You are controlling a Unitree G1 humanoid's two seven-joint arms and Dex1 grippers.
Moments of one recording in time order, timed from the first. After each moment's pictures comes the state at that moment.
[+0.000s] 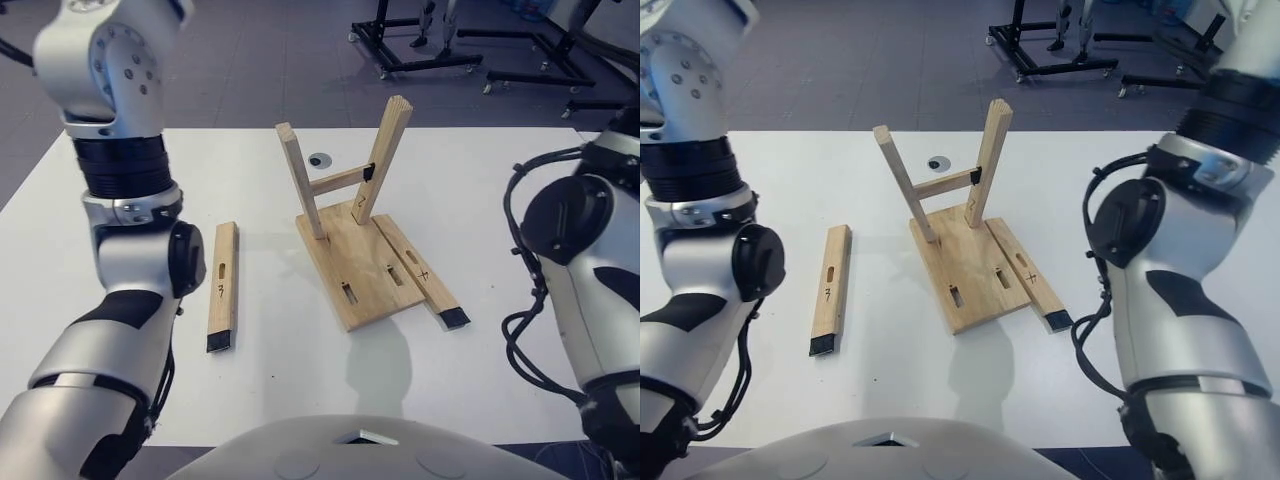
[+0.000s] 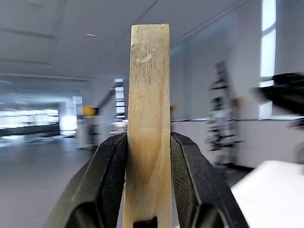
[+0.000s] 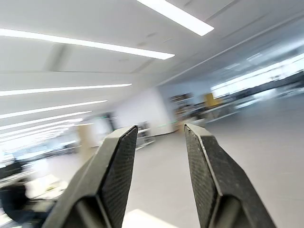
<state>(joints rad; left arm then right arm) -1.21 0.25 0.24 0.15 -0.51 0.73 -0.49 -1.41 -0.41 -0.50 0.34 0.80 1.01 0.30</state>
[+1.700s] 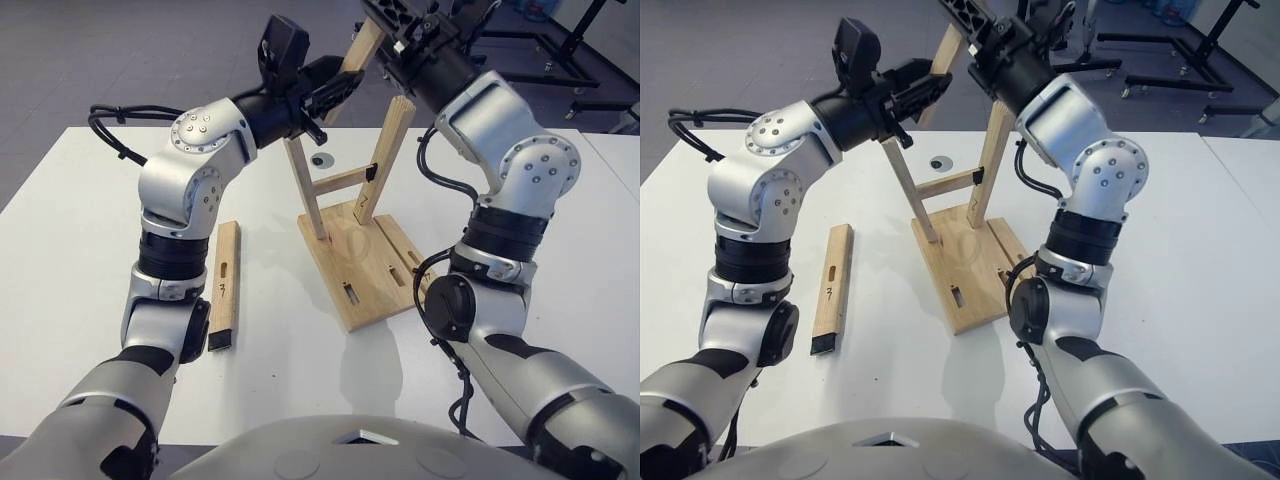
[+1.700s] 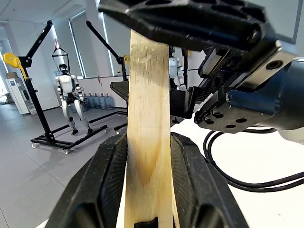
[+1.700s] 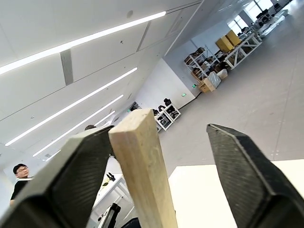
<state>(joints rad) -0.79 0.24 -0.06 -0.12 -0.39 0.68 -0.54 -0.89 -0.05 -0.42 -0.01 1.13 0.94 -0.10</state>
